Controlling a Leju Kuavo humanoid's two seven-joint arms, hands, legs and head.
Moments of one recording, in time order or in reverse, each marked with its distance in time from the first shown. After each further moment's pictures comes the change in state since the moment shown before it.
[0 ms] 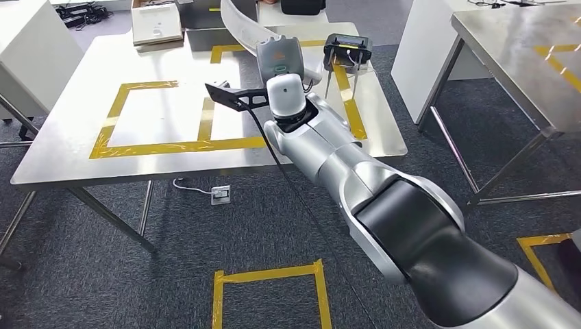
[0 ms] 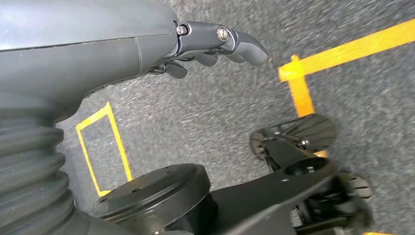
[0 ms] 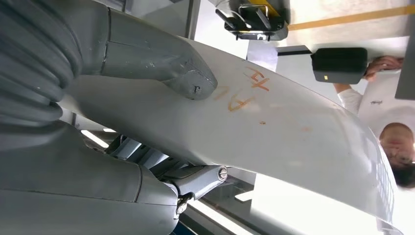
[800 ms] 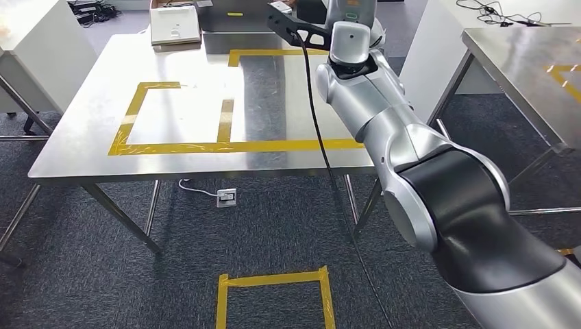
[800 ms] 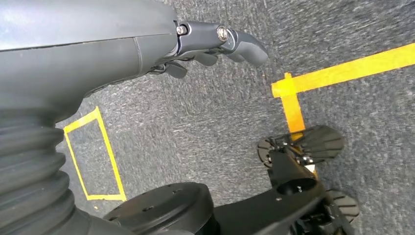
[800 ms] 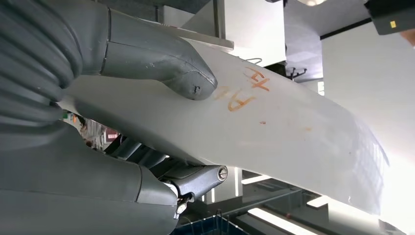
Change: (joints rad) left arm 0.013 0.004 0.016 -0.001 0.011 0.000 -0.032; right arm -0.112 -0.160 -0.224 -0.009 -0.005 -0.028 0.066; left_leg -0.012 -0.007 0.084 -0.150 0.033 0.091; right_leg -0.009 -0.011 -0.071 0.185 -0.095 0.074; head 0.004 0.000
